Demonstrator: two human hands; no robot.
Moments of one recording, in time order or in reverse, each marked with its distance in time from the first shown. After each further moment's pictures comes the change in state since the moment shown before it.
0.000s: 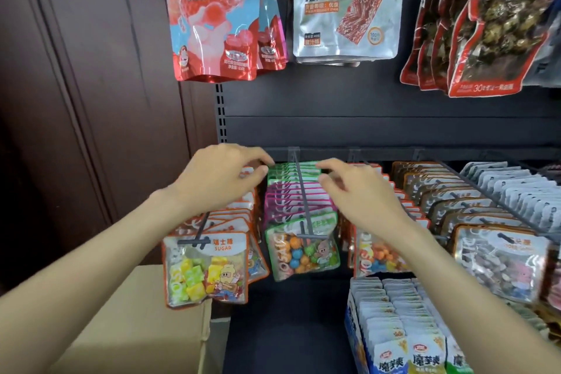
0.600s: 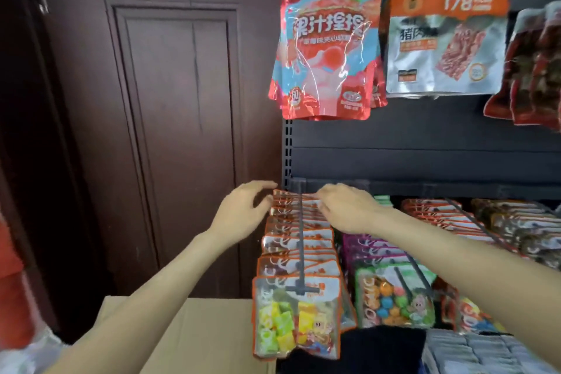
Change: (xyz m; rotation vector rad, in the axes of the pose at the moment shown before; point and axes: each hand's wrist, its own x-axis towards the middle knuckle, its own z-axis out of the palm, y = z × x) left_hand -0.040 -0.129 0.032 -0.306 0.056 -0.333; right_hand 0.108 -0.082 0.083 -0.321 -0.404 -0.197
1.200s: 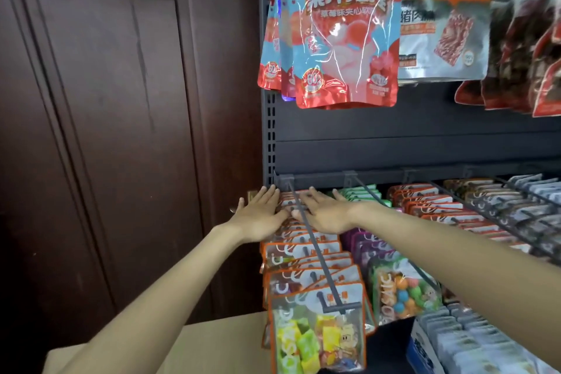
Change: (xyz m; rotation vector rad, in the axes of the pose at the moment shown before) left_hand 0.053 -0.028 0.052 0.186 -0.628 -0.017; right_hand 0.041 -0.014 0.033 0.076 -0.380 0.257
